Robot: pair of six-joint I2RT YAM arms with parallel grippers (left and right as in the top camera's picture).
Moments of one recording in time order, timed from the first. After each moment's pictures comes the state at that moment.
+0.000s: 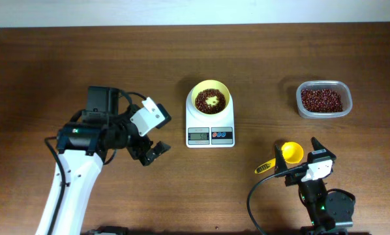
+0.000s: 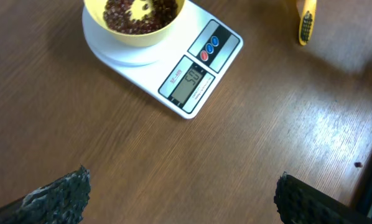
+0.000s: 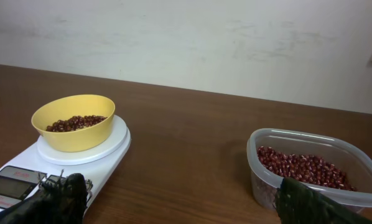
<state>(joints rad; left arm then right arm) -0.07 1.25 1.10 -0.99 0.52 0.78 0.05 0.01 0.01 -0.07 -0.15 -0.05</state>
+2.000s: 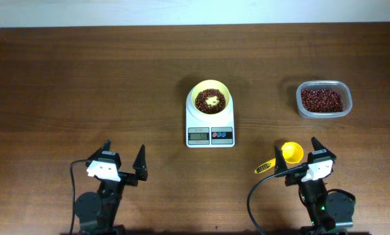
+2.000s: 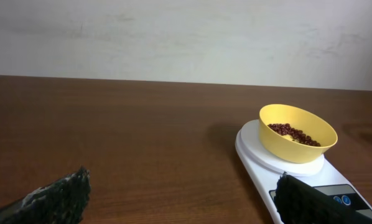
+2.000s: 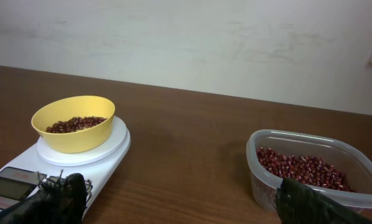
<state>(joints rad) 0.17 0.06 0.02 -0.06 0.34 -0.07 0.05 0.01 0.01 -0.07 -0.15 -0.05</state>
